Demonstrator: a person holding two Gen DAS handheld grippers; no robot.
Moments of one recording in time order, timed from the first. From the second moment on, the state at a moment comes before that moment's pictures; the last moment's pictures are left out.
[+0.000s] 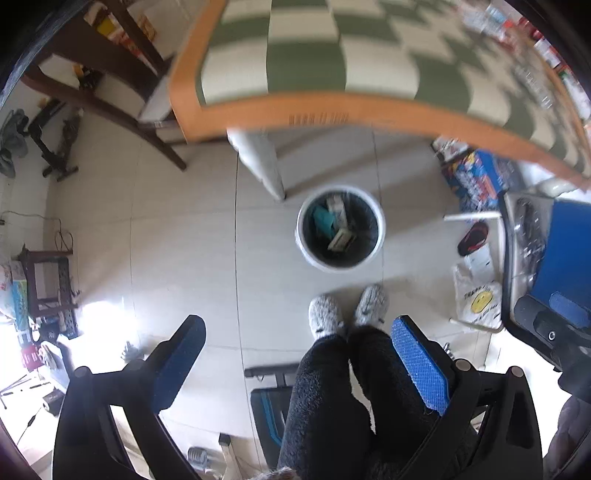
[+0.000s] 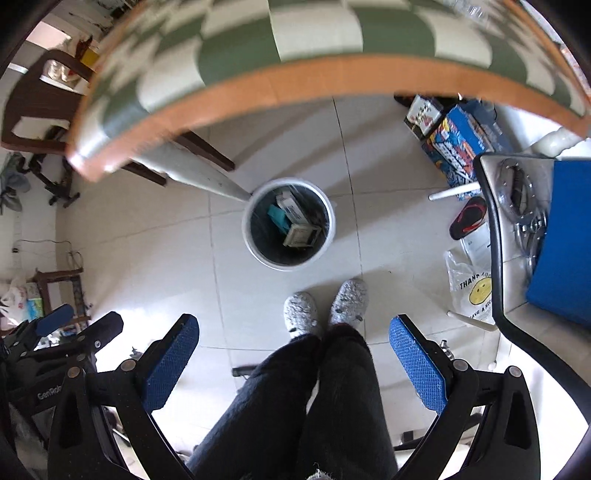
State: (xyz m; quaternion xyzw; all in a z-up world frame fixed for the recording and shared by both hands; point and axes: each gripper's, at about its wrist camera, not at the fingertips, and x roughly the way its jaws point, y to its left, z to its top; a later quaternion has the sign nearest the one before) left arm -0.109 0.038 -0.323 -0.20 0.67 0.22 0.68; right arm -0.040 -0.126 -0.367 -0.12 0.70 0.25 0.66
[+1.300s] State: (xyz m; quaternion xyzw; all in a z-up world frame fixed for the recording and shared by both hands) left arm 0.304 0.016 -0.327 0.12 0.66 0.22 0.70; right arm 0.354 -0.055 -0.398 -0.34 0.63 0.34 0.61
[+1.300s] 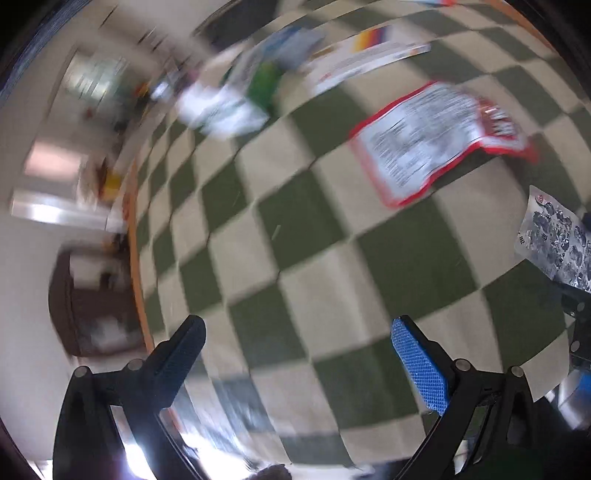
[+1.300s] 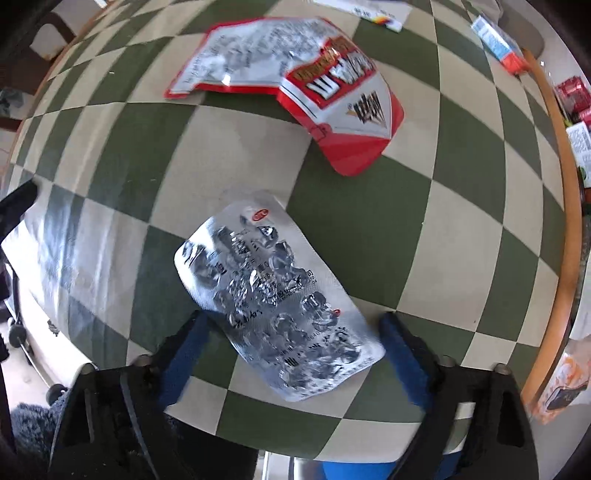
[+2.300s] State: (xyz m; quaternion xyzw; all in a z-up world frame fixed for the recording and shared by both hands) left arm 0.441 -0.069 -0.355 0.19 0.72 -0.11 0.66; right arm 0.512 -0.201 -0.398 -0.05 0.72 0.17 0.67
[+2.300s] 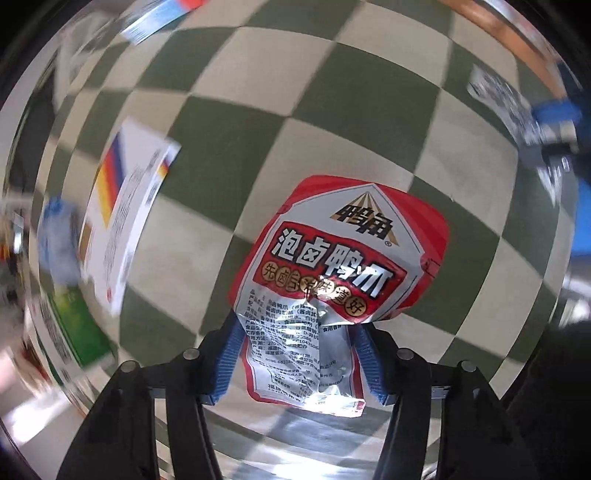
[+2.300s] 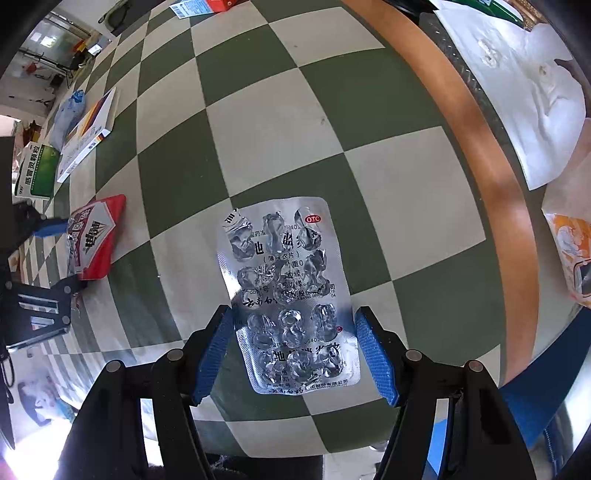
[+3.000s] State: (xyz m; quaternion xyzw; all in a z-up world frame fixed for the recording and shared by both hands) left arm 0.315 -0.014 -0.252 -0.15 0.65 0.18 0.73; right arm 0.456 -0.227 -0.316 -0.04 0.67 0.25 0.70
